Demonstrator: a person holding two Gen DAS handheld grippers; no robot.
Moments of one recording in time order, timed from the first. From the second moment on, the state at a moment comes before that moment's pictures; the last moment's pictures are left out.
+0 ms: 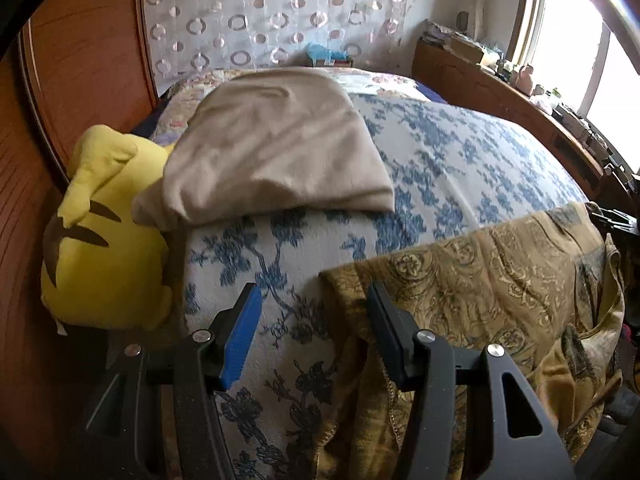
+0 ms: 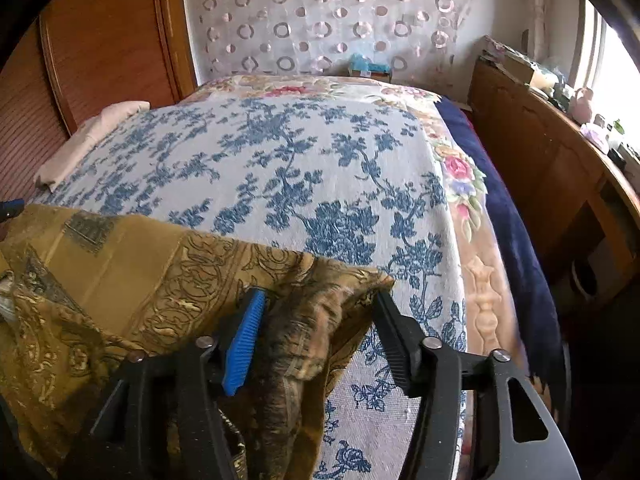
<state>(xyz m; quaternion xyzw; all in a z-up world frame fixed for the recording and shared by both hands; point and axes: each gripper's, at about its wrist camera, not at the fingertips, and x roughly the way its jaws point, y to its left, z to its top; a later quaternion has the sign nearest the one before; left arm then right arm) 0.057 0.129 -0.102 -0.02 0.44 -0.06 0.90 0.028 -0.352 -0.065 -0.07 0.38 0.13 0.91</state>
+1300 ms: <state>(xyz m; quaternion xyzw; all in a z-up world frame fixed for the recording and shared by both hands) 0.045 0.100 -0.090 -0.05 0.41 -0.09 0.91 0.029 -0.345 -0.074 -0.08 0.38 0.17 0.90</state>
